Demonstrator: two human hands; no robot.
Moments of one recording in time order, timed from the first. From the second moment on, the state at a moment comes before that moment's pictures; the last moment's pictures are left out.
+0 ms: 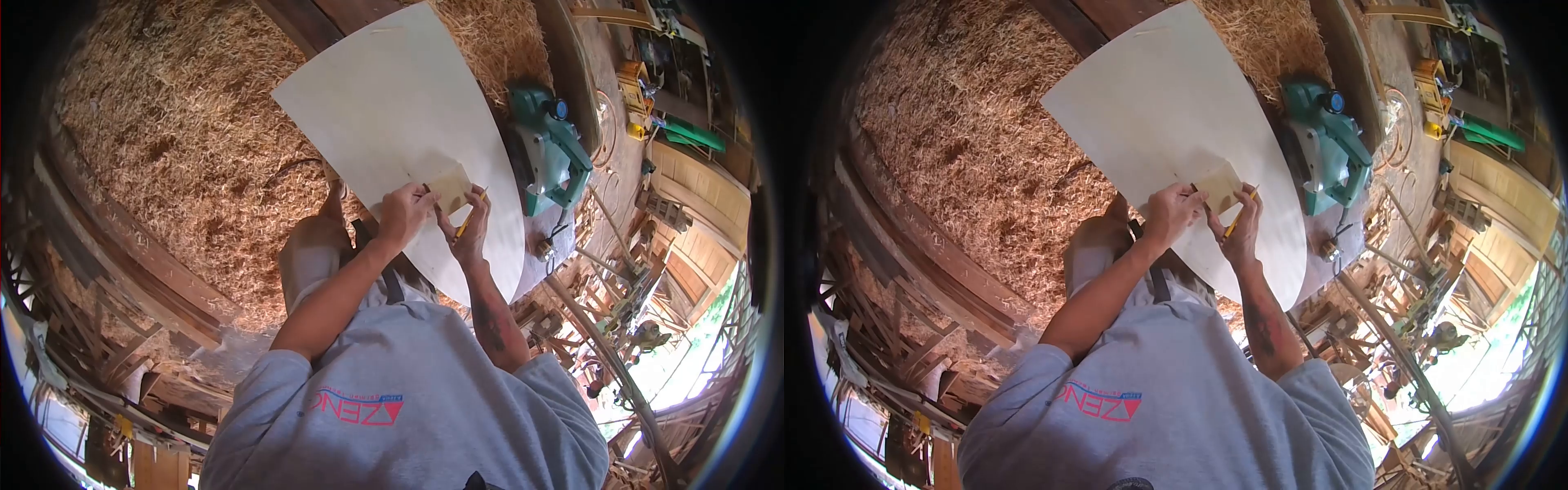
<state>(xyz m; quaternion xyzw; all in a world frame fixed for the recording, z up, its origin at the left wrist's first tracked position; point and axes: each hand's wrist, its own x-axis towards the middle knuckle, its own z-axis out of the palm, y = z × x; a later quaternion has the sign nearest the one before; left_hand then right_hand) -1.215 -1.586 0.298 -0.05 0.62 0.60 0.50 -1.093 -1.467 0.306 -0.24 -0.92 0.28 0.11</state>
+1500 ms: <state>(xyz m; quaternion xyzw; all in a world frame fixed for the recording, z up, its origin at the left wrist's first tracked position) -1.219 -1.594 0.285 0.22 0.83 0.47 0.20 -0.947 -1.508 0.307 -0.29 -0.87 0.37 0.16</state>
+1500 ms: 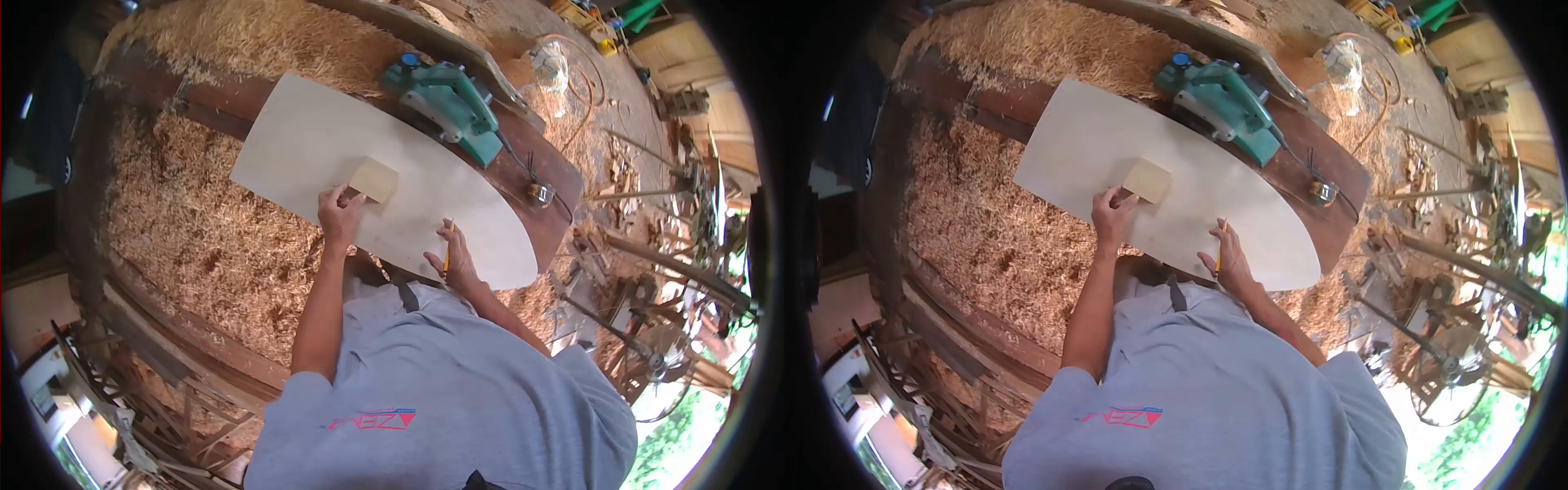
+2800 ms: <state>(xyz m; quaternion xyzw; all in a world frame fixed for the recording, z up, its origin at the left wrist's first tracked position) -1.339 -1.527 0.310 0.69 0.64 0.09 0.32 -1.117 -1.546 0.288 -0.52 -0.64 0.41 0.38</state>
